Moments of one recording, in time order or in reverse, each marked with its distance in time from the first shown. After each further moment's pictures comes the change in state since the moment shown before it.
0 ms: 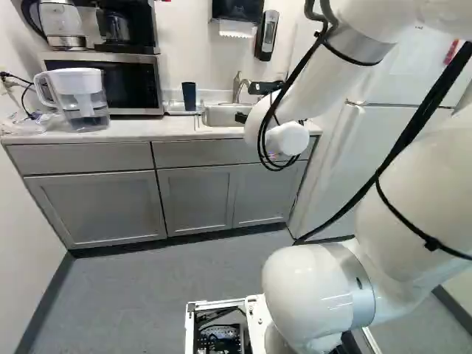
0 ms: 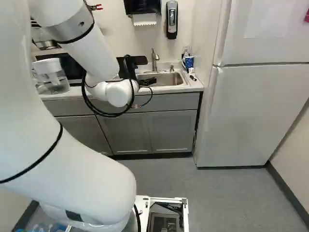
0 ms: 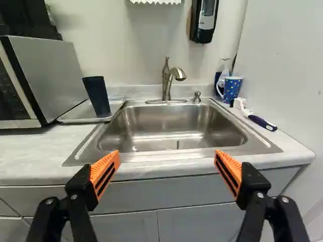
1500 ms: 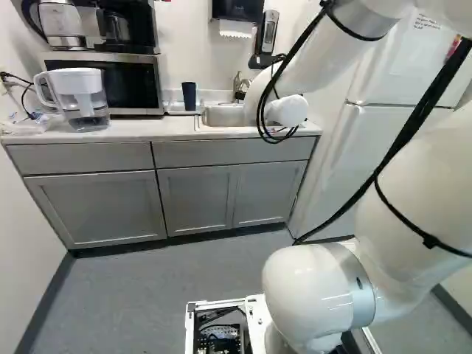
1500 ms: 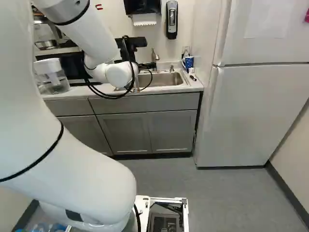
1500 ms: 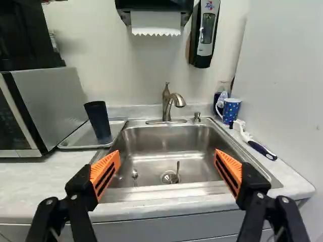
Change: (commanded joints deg) arm 0.0 -0.8 -10.2 0.0 -6.7 0.0
